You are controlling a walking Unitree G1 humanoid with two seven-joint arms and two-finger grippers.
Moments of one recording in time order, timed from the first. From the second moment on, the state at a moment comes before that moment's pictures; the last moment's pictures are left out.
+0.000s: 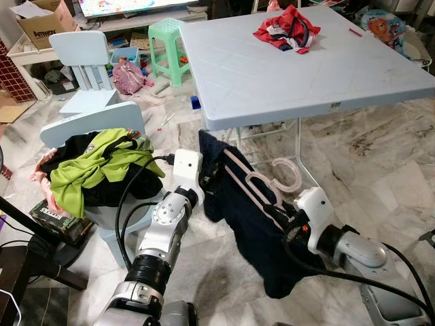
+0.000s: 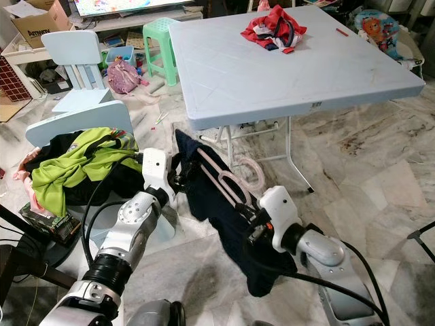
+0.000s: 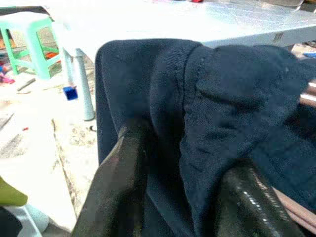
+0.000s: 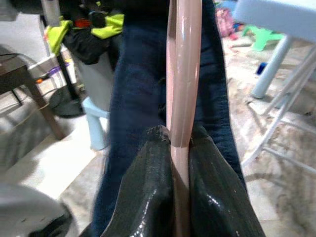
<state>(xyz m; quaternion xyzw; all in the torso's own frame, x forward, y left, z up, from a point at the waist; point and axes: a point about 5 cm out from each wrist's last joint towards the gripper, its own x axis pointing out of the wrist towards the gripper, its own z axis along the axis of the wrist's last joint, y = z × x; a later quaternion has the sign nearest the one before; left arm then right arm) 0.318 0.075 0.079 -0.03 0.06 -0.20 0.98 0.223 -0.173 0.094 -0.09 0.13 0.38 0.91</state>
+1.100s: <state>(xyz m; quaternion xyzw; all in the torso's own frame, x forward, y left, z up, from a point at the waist) 0.319 0.091 0.070 0.02 0.06 -0.12 0.99 0.212 -0.212 0.075 -0.22 0.16 0.38 0.88</state>
